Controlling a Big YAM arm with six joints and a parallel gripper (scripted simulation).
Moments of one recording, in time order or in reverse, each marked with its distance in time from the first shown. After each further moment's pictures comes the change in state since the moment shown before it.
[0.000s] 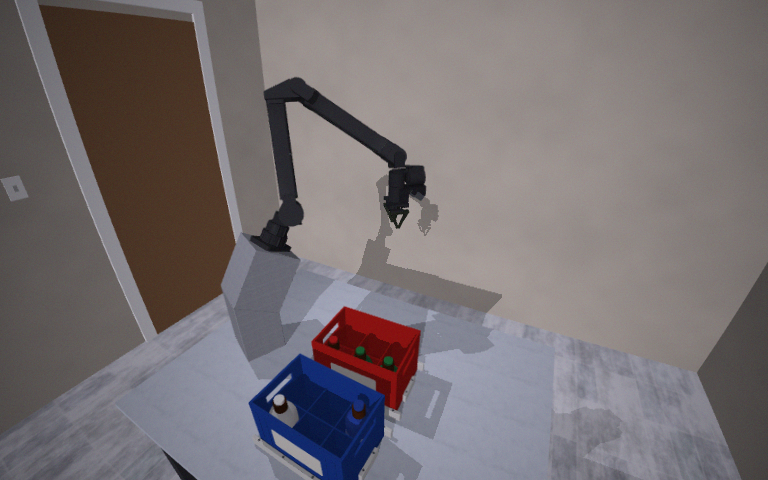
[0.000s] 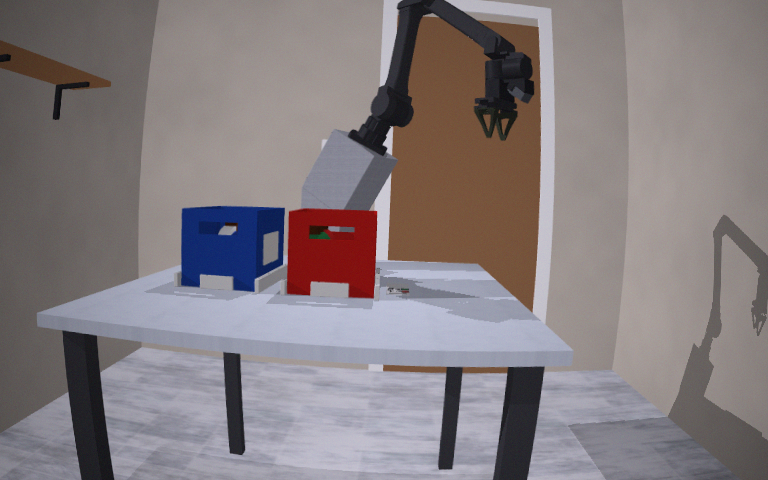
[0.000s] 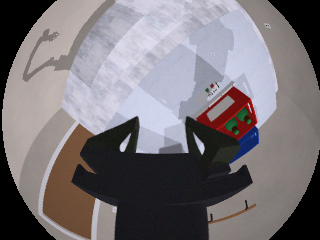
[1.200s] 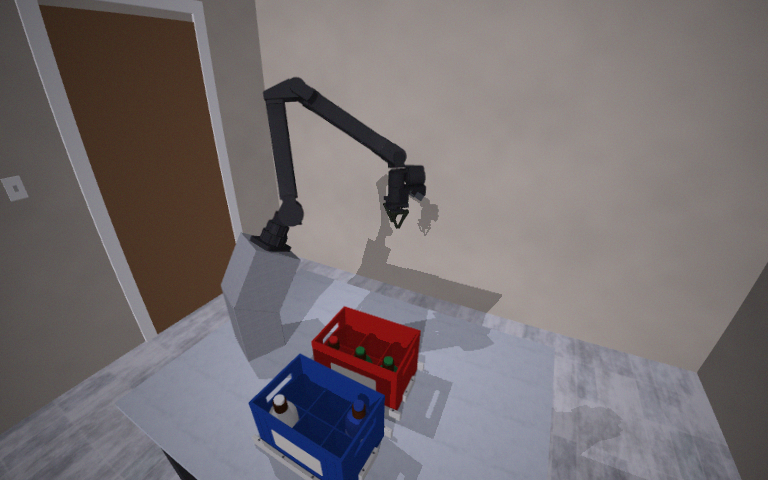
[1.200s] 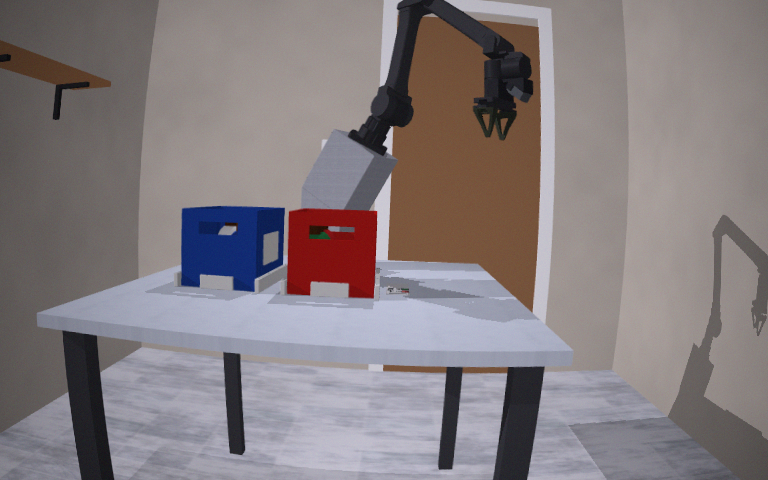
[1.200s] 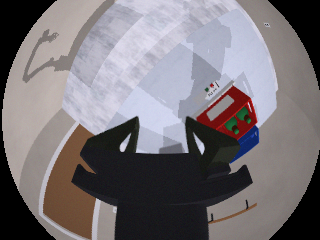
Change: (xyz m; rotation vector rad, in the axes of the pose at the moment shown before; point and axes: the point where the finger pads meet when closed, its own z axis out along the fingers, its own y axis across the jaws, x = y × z) arm 0.001 -0.002 -0.001 0.000 -0.001 0.006
